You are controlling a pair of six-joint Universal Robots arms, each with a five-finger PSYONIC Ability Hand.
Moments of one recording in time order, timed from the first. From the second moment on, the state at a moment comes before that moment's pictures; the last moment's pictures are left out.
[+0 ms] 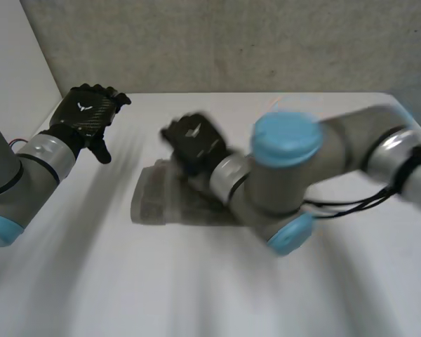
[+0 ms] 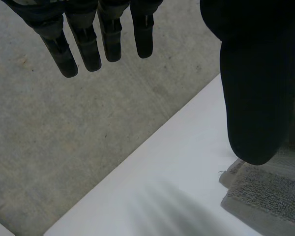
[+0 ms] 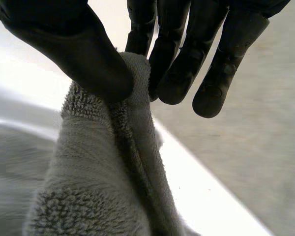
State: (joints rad) left arm 4.49 -1.91 -1.52 3.38 -1.30 3.50; right arm 2.33 -0.74 0.90 -0.12 1.36 2.85; left_hand 0.28 0.28 0.28 0.28 0.10; right_hand 1.32 1.34 1.34 1.33 1.16
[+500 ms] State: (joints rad) left arm 4.40 -1.97 -1.45 3.40 -1.32 3.45; right arm 2.24 -0.94 1.09 -0.12 1.28 2.92; left_hand 0.28 0.28 0.28 0.28 0.10; right_hand 0.23 0.24 0.24 0.26 0.06
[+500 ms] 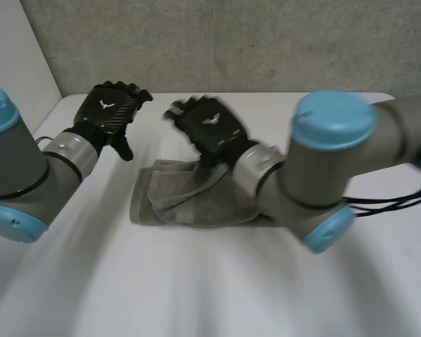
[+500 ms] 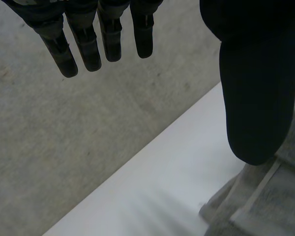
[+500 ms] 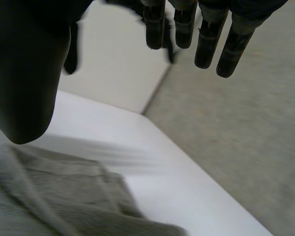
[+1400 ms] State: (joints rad) left arm 4.24 -2.42 -1.18 3.43 -1.57 3.33; right arm 2.00 -1.02 1.56 -0.16 1.32 2.87; left_hand 0.29 0.28 0.29 0.29 0.11; right_hand 0.58 0.57 0.57 0.57 0.40
